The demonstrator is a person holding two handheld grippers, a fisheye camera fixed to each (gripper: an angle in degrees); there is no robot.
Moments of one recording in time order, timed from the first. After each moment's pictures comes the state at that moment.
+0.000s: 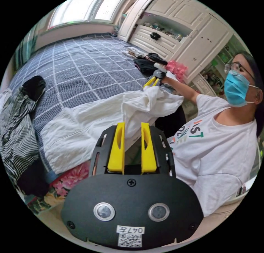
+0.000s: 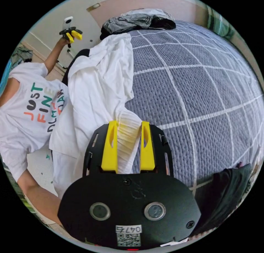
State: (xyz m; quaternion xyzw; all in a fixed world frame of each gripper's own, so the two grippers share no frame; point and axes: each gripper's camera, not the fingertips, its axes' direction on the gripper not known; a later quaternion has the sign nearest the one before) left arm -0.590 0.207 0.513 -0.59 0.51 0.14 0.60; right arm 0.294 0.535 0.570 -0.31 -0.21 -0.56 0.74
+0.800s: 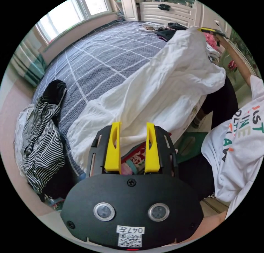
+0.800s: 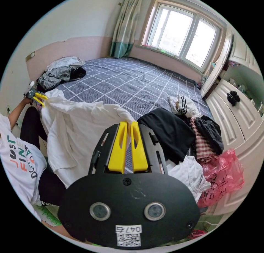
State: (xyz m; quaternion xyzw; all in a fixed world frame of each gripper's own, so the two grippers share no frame) left arm -0.588 0.258 0.451 -0.57 0.38 0.35 0.64; right arm 0.408 0.563 0.348 0.00 0.07 -0.34 0.94
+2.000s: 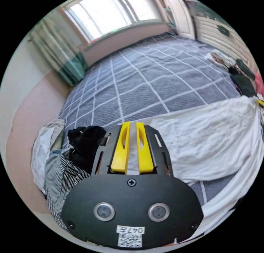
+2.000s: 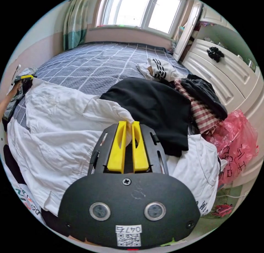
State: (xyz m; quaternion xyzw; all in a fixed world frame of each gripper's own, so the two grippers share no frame) left arm -0.541 0.268 0.687 -0.51 0.19 0.33 0.77; right arm 0.429 0.570 0.484 -0.04 0.20 -0.17 0.96
